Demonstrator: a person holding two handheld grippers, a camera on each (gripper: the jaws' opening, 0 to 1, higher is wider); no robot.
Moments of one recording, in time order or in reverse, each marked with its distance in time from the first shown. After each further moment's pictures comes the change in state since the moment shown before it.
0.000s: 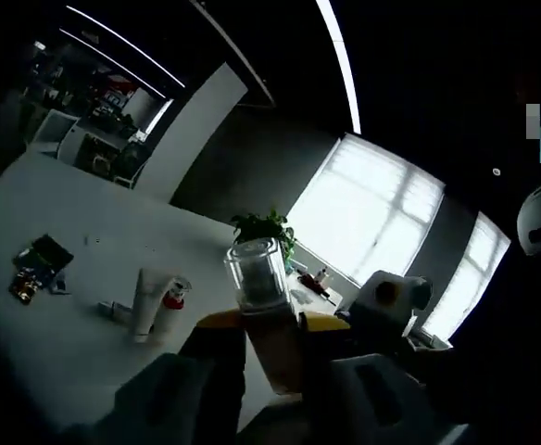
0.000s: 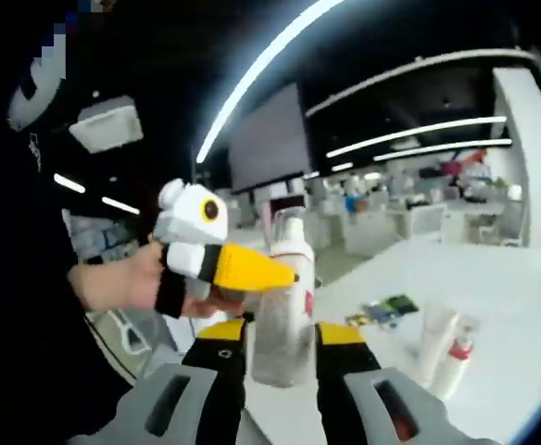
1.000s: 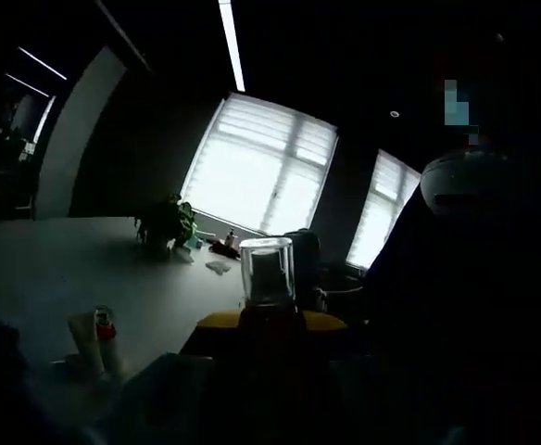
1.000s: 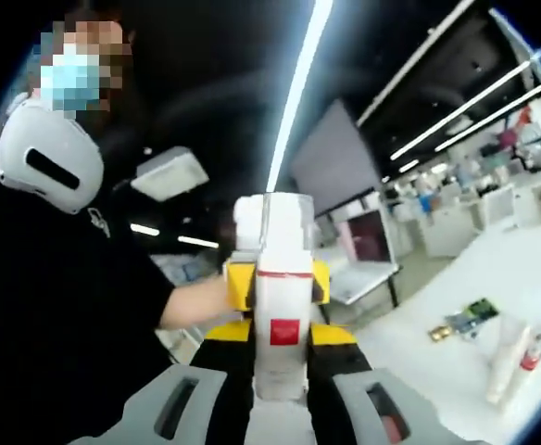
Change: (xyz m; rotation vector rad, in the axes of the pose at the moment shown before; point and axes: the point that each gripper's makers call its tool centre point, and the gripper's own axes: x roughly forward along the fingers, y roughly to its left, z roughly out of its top) left arm -0.009 -0.060 0.014 0.223 0.143 -0.405; right arm -0.002 0.054 0.030 -0.057 -0.036 0.251
